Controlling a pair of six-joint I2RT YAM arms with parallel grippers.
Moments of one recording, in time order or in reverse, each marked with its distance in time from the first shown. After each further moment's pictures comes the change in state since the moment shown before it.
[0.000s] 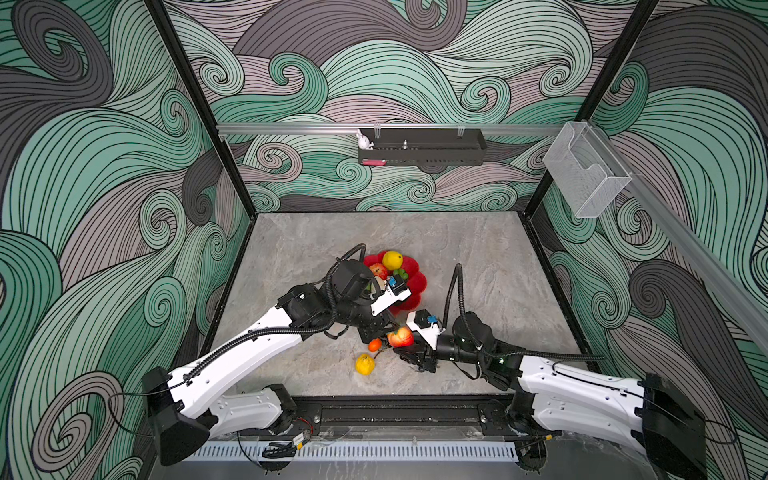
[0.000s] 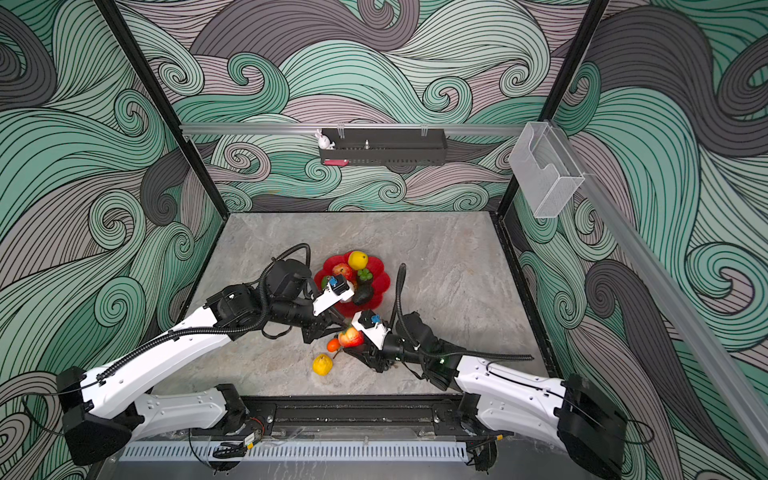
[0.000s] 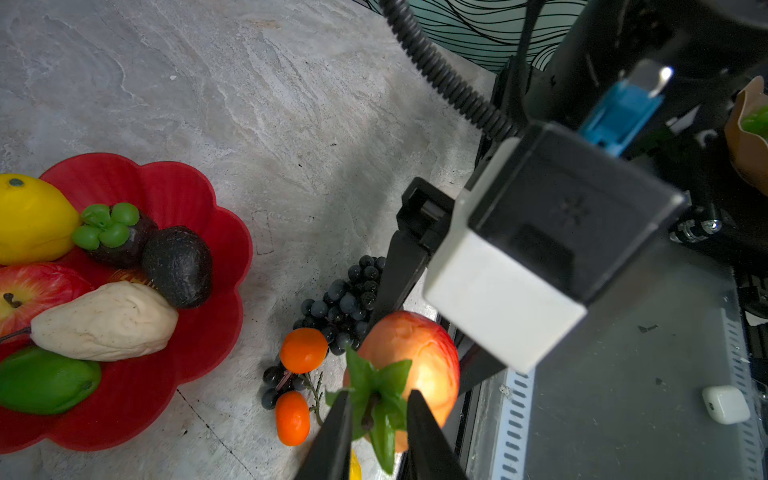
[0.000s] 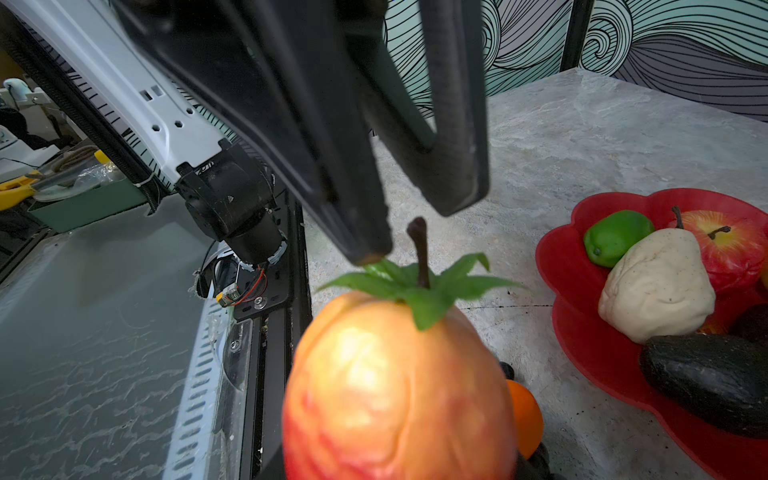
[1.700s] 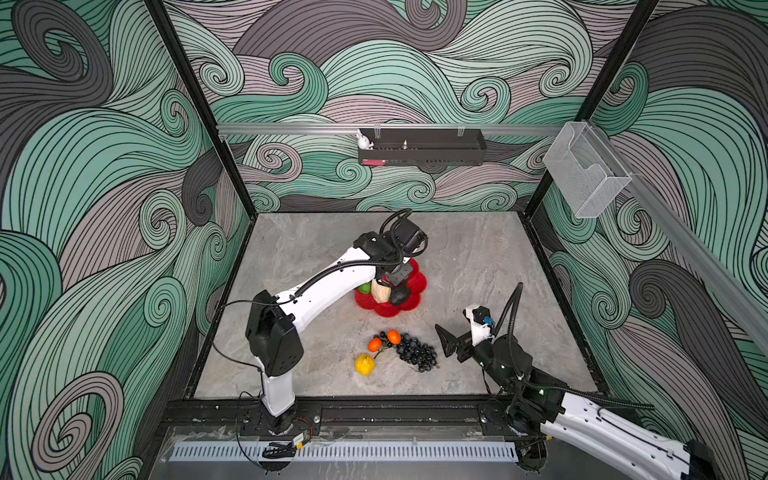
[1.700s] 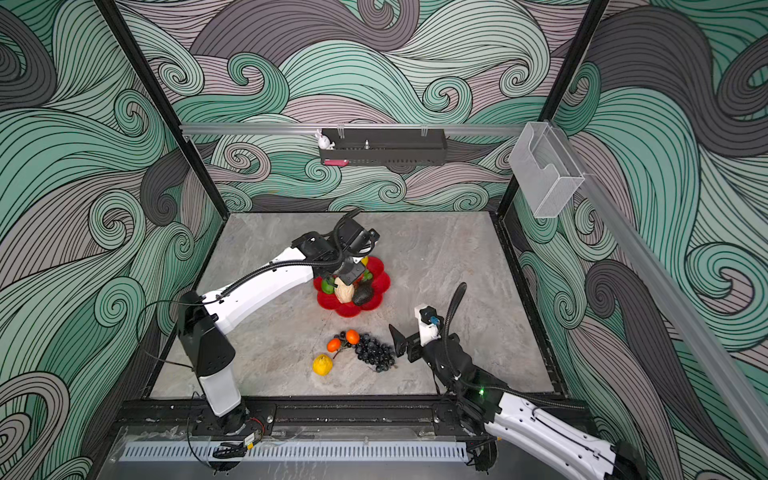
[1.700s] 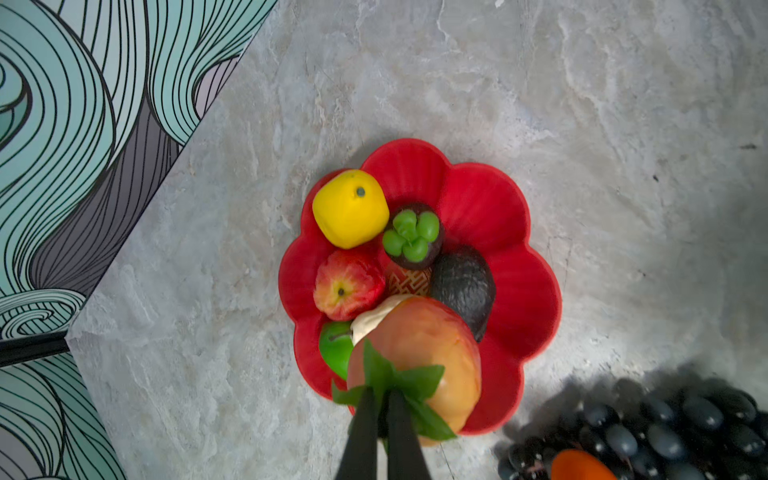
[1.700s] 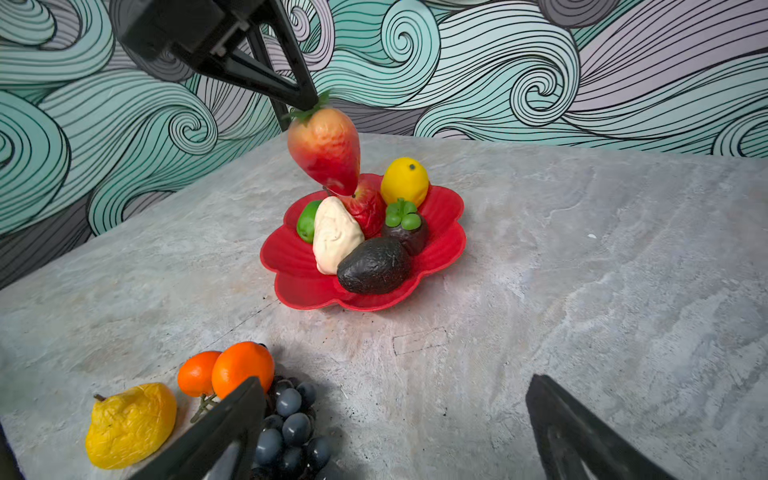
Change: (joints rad) left arm 0.027 0.701 0.687 -0.209 -0.726 -0.018; right arm -0.061 -0.649 -0.288 -0.266 0.721 0.183
